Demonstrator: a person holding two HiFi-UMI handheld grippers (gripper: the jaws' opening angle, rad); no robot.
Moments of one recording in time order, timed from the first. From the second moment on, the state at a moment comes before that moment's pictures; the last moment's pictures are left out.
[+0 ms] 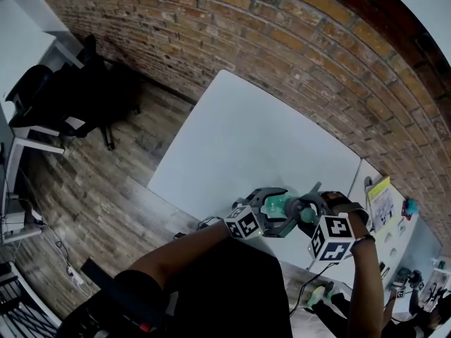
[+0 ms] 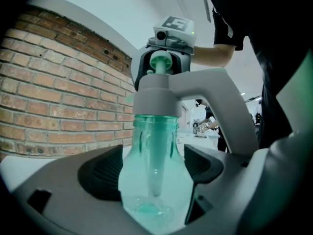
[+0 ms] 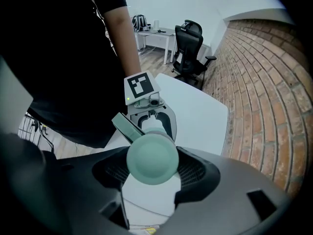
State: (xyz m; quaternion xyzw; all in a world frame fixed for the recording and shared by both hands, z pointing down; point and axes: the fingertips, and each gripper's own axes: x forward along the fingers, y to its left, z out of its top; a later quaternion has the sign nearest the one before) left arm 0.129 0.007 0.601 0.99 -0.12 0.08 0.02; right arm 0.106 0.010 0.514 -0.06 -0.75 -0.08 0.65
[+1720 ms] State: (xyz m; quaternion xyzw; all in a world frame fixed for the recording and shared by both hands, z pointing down) left arm 0.032 -0.014 0.486 0.98 -0.21 0.00 0.08; right arm 0.121 0.041 0.403 0.48 -0.87 0.04 0.11
